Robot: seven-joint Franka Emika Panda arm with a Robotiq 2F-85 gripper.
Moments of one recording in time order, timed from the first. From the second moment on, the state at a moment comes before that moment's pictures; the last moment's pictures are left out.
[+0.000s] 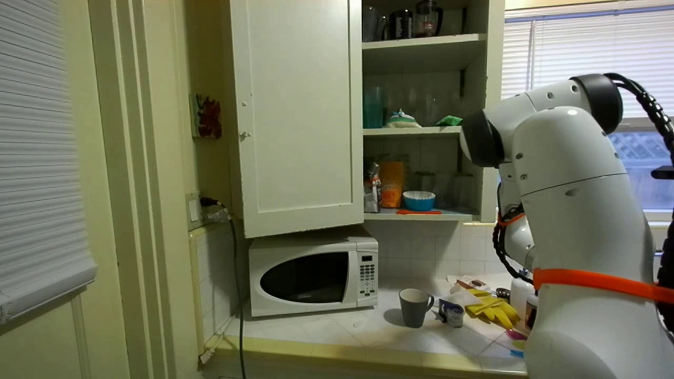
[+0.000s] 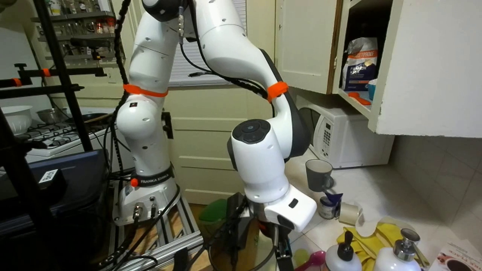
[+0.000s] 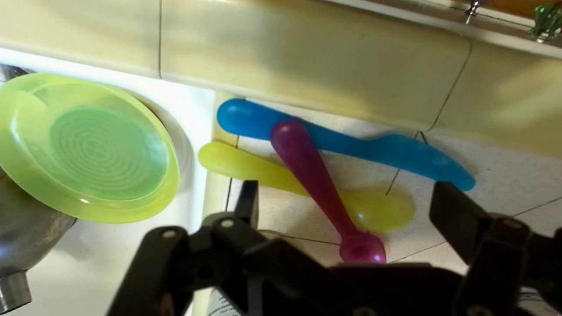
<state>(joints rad) -0.18 0.35 -0.85 -2.46 1.06 2.70 -1.48</state>
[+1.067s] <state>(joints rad) -0.48 0.45 -0.55 -2.33 1.15 2.71 -1.62</state>
